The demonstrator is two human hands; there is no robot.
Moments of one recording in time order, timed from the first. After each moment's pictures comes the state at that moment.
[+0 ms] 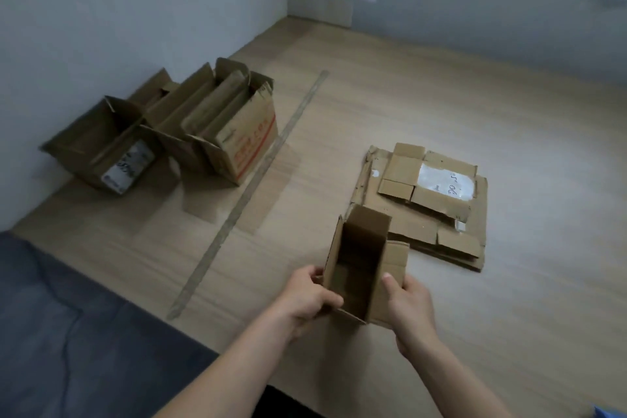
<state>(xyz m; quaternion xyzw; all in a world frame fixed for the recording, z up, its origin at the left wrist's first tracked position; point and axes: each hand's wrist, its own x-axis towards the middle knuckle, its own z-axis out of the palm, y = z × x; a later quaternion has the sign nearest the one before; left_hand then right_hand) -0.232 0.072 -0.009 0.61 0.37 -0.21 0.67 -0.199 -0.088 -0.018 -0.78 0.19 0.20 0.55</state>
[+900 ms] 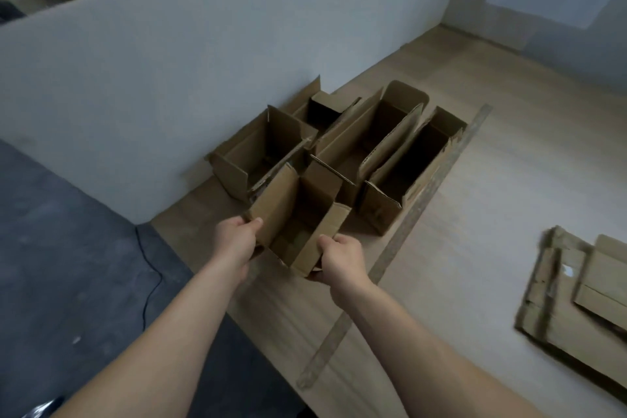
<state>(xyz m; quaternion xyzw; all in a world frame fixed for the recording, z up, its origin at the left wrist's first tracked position) -0.237 0.478 -0.011 0.52 0.57 0.11 0.63 -0.162 0.331 0.000 -0.69 0.10 0.43 0.58</state>
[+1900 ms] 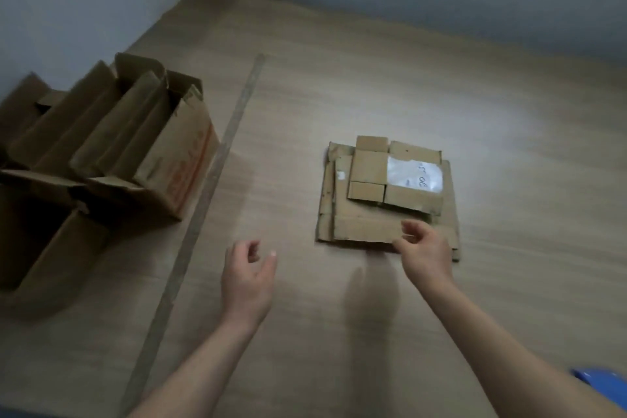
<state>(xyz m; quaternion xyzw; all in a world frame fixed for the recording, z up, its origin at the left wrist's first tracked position) -0.150 0.152 -0.068 0.82 0.27 0.05 0.50 -0.074 -0.109 -0.031 -0.88 0.24 0.08 0.40</state>
